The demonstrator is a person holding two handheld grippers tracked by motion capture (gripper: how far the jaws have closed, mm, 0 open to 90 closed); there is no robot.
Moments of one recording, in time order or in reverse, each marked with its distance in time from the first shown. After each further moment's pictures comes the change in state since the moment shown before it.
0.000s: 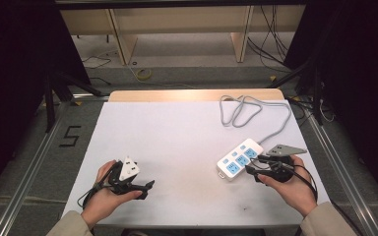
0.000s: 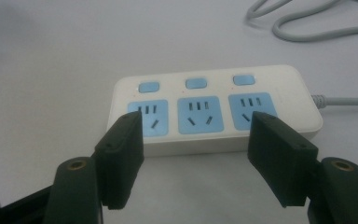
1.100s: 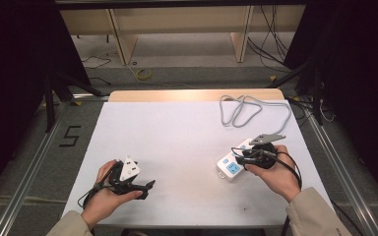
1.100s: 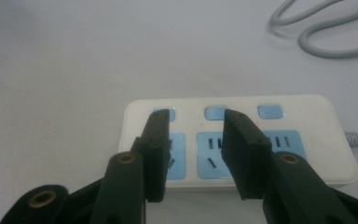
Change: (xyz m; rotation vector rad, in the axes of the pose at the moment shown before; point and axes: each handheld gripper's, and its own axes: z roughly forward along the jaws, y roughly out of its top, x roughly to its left) left arm -0.001 0.001 0.000 -0.010 0.002 0.014; right arm 0.013 0.038 0.027 0.100 0.010 -0.039
